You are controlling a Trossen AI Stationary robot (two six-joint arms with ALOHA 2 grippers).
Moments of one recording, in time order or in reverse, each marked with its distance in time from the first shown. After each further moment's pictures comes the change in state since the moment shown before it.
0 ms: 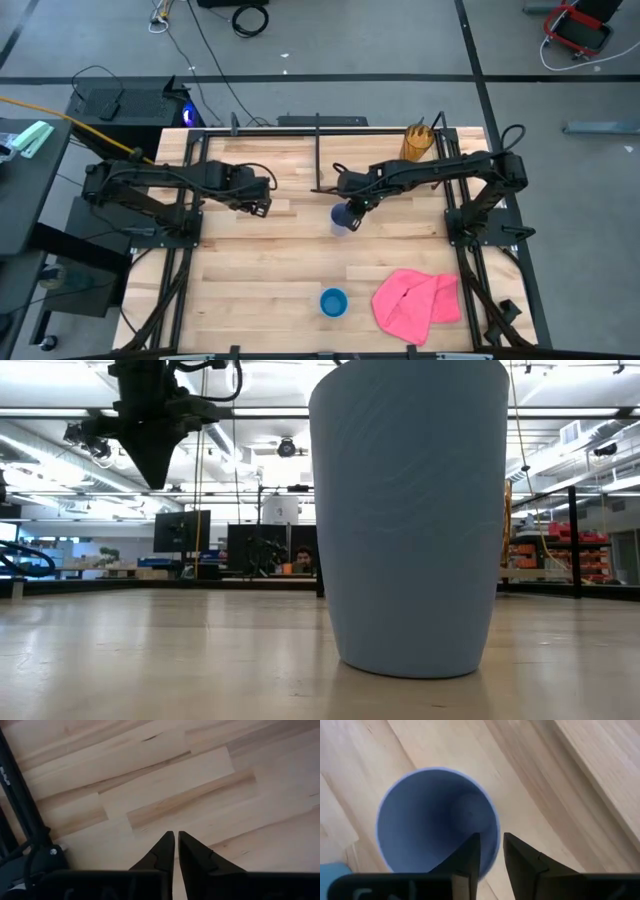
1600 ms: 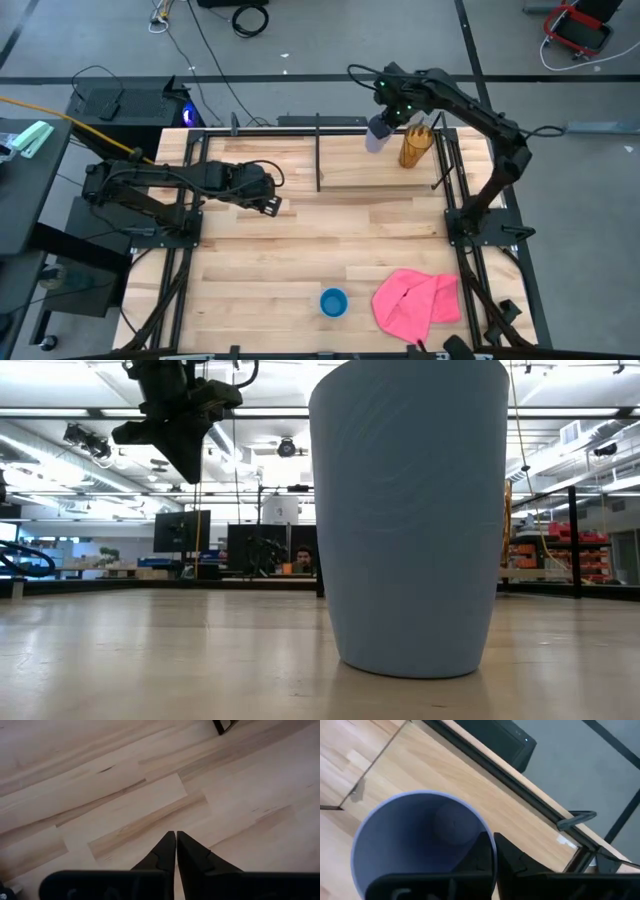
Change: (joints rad) left arm 0.000 0.000 0.001 0.191 -0.029 0.085; right arm -0.614 -0.012 0.493 -0.496 0.119 -0.326
